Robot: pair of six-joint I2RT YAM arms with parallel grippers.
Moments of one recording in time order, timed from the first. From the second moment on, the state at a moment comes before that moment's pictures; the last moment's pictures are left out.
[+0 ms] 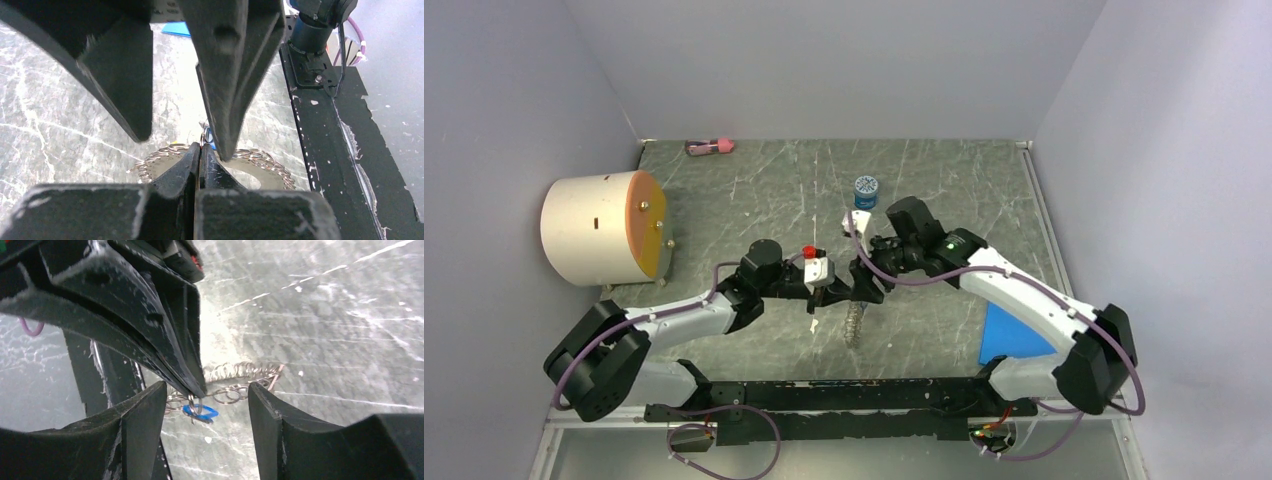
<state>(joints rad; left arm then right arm) -0.74 1.29 0.52 0.58 0.81 0.19 0.74 1.32 1.07 -0.58 -0.55 -0.23</state>
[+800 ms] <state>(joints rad) -0.70 1.40 0.36 1.17 0.76 -0.12 0.56 0.92 0.70 -0.12 -0.56 0.10</state>
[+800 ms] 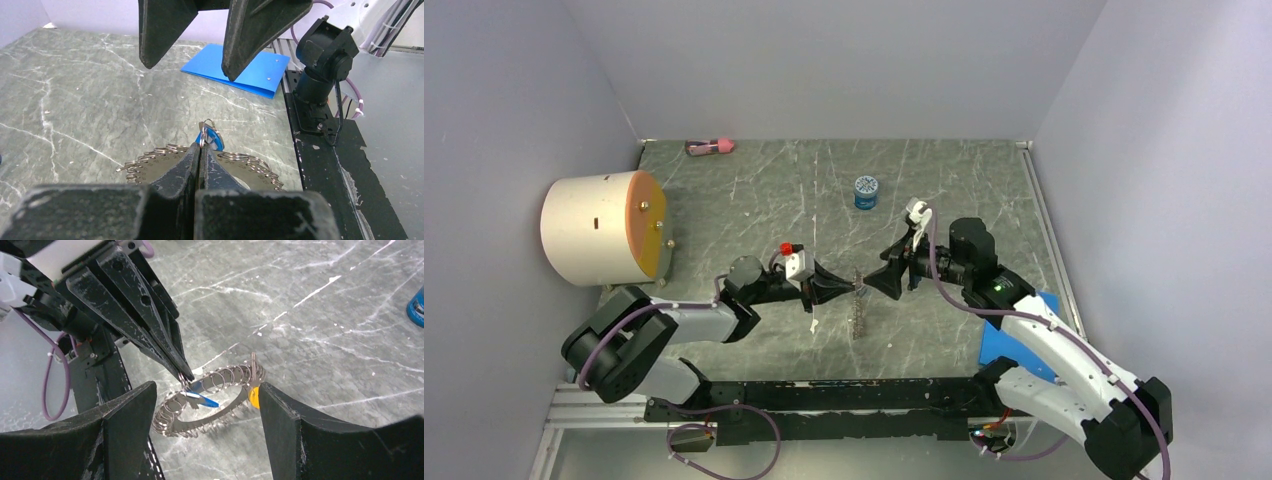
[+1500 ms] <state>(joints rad) -0.70 1.38 0.35 1.19 0.76 -0.14 0.55 1.05 0.68 0.03 -0.76 0.24</state>
